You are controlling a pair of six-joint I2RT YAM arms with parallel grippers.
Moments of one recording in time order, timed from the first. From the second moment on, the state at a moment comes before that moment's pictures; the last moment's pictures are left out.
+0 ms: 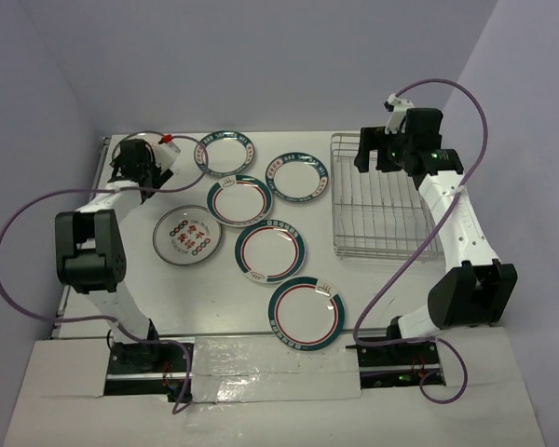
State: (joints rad) left arm 0.02 1.77 1.19 -0.02 -0.23 0.87; right arm 0.03 1.46 1.48 -0.64 -0.23 0.01
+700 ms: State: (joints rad) left arm 0.02 2.13 1.32 0.23 -0.21 1.08; right arm 0.03 1.49 1.46 -0.66 -0.19 -0.01
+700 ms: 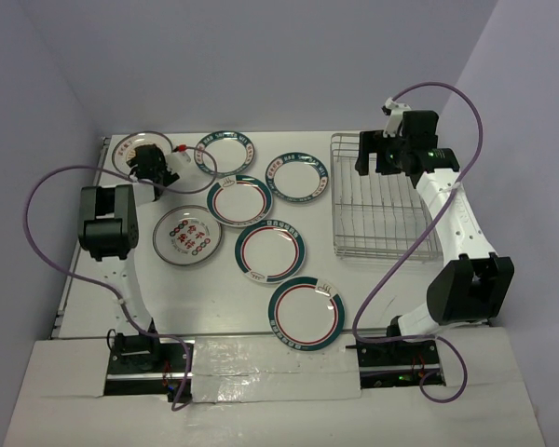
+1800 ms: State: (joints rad) left arm -0.04 1.97 1.90 -0.49 -0.04 0.58; right arm 0.01 1.46 1.46 -0.67 -0.21 0.00
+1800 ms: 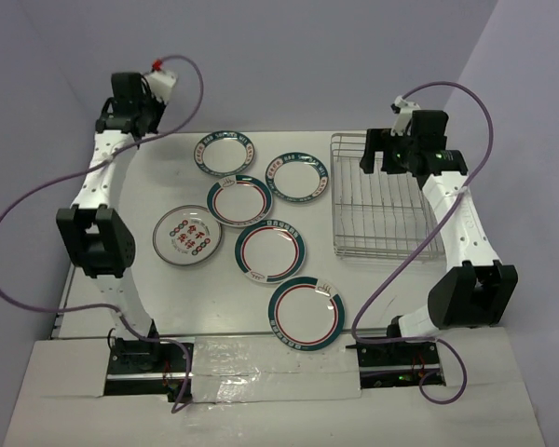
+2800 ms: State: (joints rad) left arm -0.60 1.40 1.06 0.33 0.54 -1.00; right arm -0.31 1.38 1.49 -0.74 -0.39 0.08
